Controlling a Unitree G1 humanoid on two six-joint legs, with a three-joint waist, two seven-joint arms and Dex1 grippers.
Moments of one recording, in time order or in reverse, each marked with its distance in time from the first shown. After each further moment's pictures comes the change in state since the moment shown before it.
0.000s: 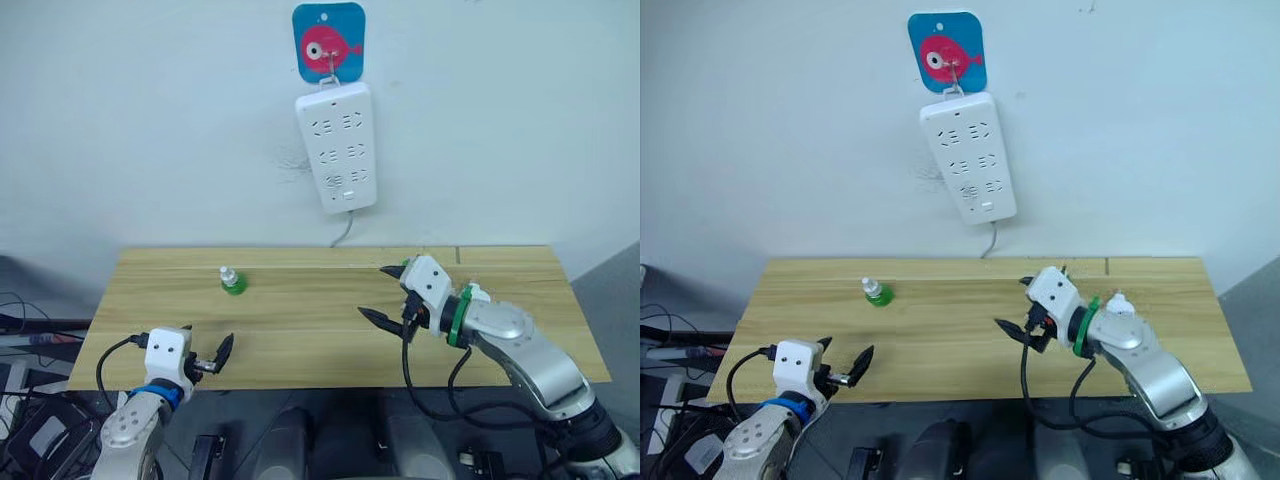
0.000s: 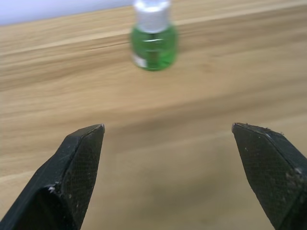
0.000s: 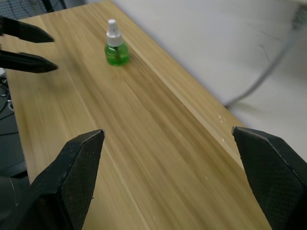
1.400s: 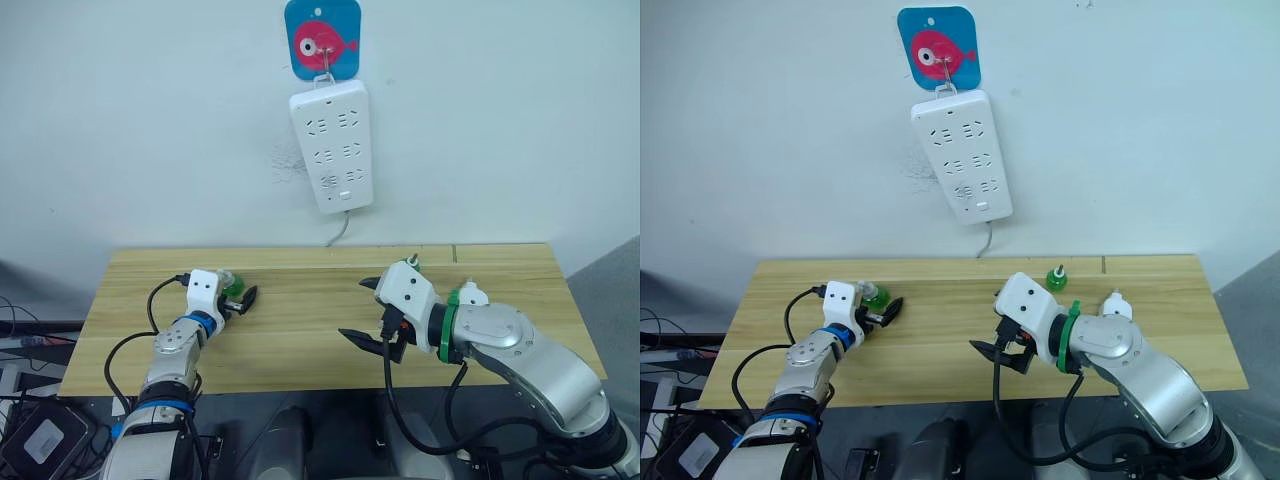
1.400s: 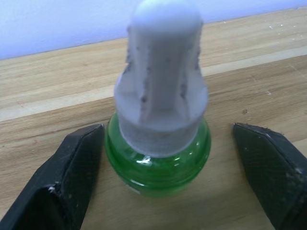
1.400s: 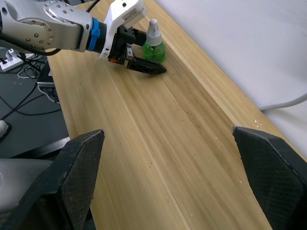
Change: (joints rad) left arm -0.588 0.010 -0.069 0.828 0.092 -0.291 -0.073; right arm -0.045 -0.010 0.049 -0.306 0.050 0.372 -0.039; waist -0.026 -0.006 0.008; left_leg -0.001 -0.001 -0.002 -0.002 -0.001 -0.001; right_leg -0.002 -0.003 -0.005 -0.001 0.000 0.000
